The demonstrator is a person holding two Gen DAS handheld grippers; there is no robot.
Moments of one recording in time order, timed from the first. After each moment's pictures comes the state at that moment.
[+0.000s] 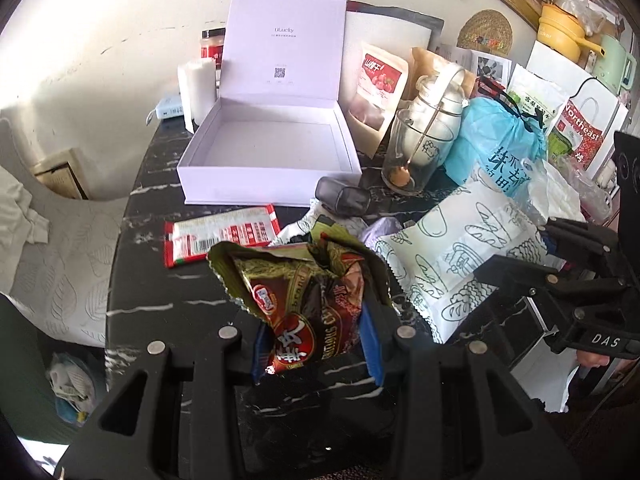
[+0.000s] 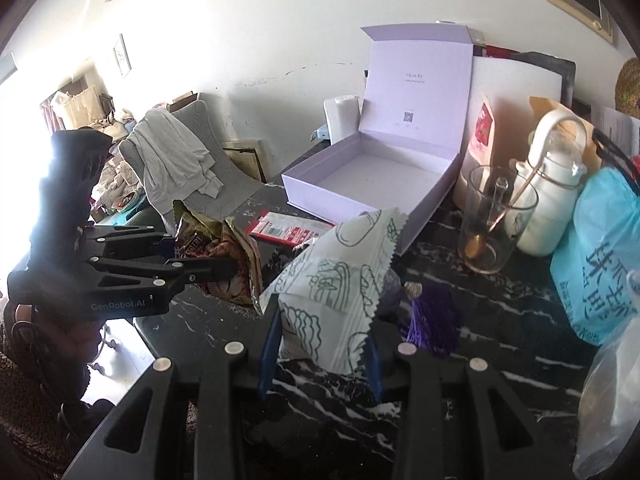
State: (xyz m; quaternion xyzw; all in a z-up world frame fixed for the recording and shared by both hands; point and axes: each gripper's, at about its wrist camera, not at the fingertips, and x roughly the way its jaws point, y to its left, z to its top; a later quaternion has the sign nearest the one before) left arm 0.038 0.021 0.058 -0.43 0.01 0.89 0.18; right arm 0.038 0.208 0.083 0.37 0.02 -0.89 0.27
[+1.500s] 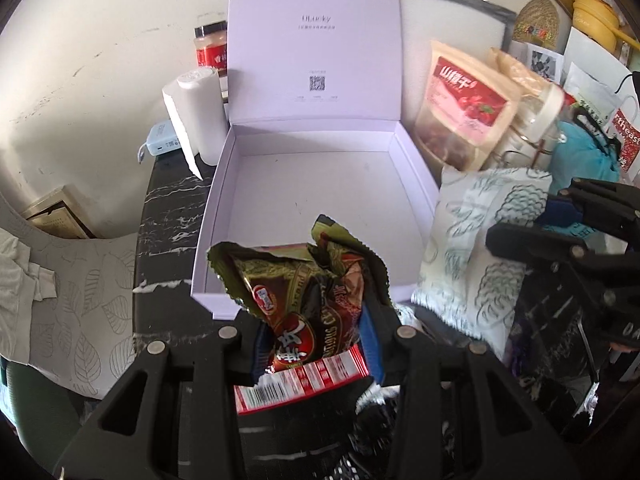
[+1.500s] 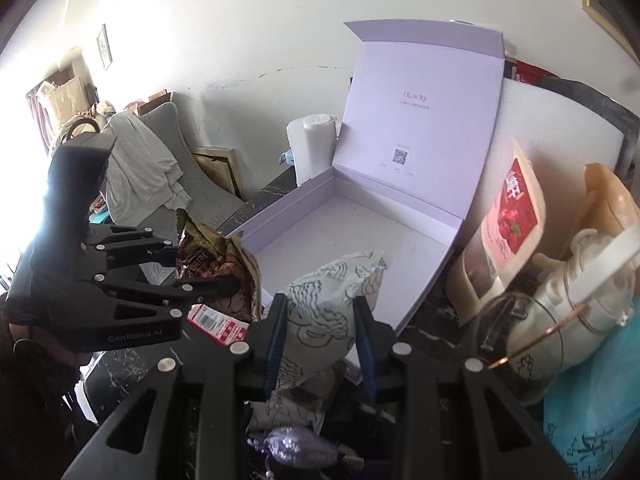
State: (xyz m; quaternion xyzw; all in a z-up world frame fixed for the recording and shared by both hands) left arm -0.168 0.022 0.030 -0.46 0.06 0.87 0.16; right arm -0.134 0.176 0.083 0.39 0.05 -0.88 0.26
